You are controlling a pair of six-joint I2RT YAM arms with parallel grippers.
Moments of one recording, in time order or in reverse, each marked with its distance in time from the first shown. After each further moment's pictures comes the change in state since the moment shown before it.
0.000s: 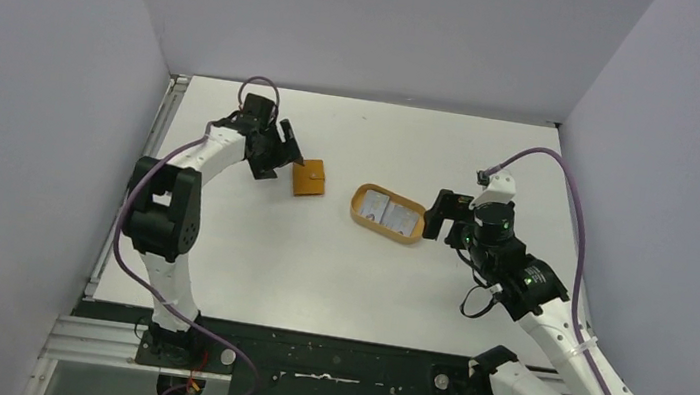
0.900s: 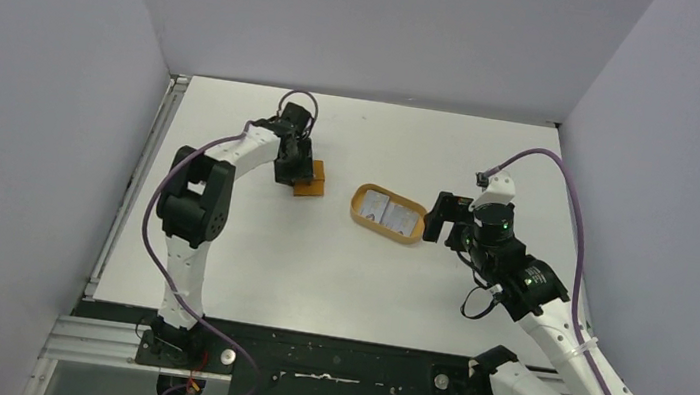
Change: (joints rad) left arm -0.130 0.229 0.199 -0.148 -0.167 0.182; right arm 0.000 -0.008 0.000 -0.024 -0.005 0.000
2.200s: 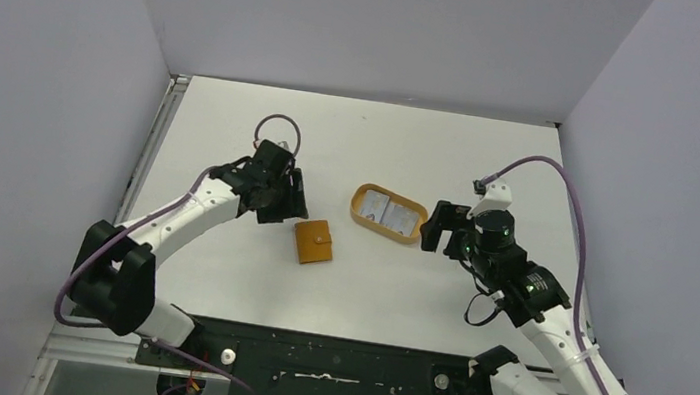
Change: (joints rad) left arm -0.175 -0.693 -0.565 -0.005 -0.007 -0.169; right arm 0.001 -0.048 -0.032 -0.034 -0.055 0.010
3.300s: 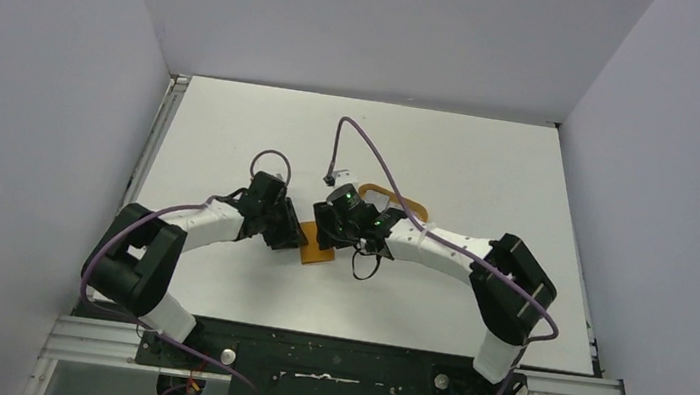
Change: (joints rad) left arm 0.084 0.129 -0.302 0.453 0.227 -0.159; right arm 0.389 0.948 0.329 0.306 -0.087 0.062
